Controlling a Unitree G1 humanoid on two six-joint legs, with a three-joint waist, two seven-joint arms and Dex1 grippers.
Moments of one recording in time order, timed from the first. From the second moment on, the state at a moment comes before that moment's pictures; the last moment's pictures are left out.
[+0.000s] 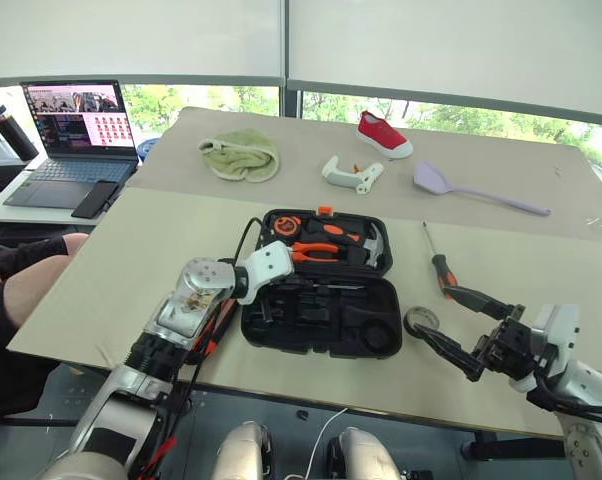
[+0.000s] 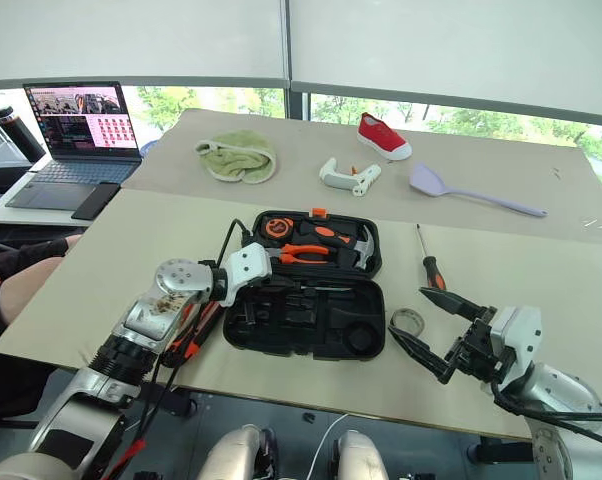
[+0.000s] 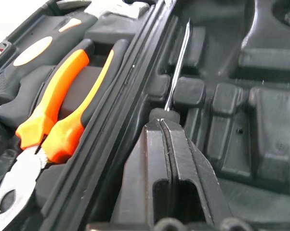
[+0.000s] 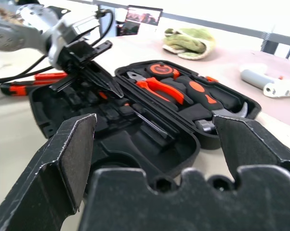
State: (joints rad) left arm -0.52 0.41 -0.19 0.20 -0.14 0.15 -1.02; right arm 0.29 -0.57 -0.35 -0.36 0.60 0.04 0.88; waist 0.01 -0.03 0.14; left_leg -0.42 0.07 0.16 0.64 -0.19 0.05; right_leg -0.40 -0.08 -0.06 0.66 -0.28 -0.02
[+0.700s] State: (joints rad) left arm -0.17 0.63 0.21 0.01 -0.56 0.03 -1.38; right arm -0.02 -0.74 -0.34 -0.30 0.49 0.60 0.53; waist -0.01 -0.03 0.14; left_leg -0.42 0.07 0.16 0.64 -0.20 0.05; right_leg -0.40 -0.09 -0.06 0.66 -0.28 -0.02
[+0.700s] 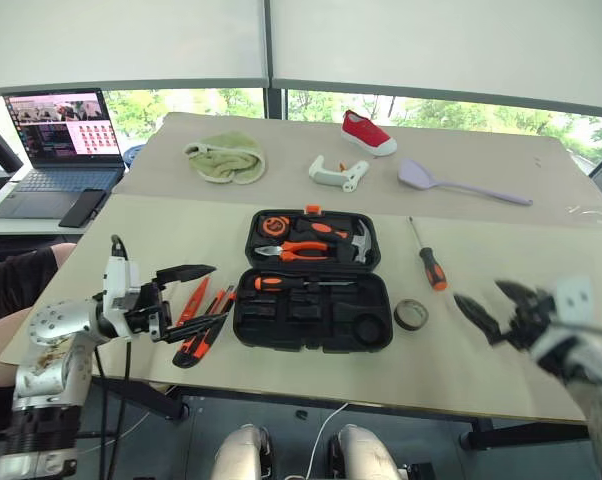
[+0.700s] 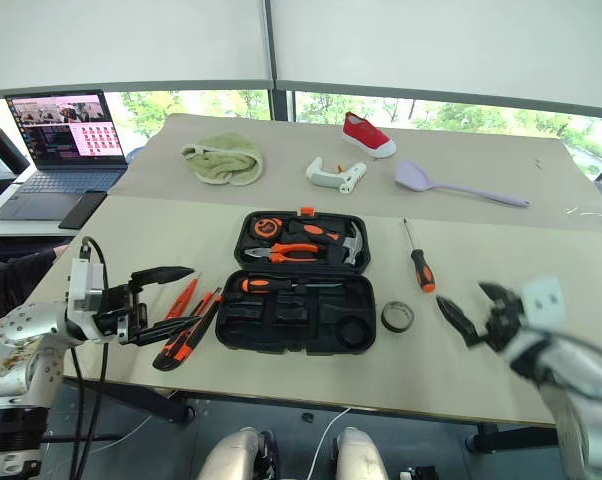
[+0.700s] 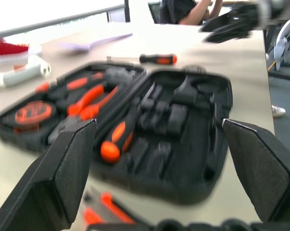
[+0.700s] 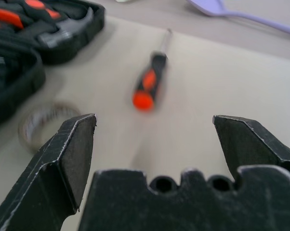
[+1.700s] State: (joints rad) left arm -0.09 0.61 0.21 -0.10 -0.65 0.11 -1.29; right arm -0.54 -0.77 -0.05 0.08 0.32 0.20 0.96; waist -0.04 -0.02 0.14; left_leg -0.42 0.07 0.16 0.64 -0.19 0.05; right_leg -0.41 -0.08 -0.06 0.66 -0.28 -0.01
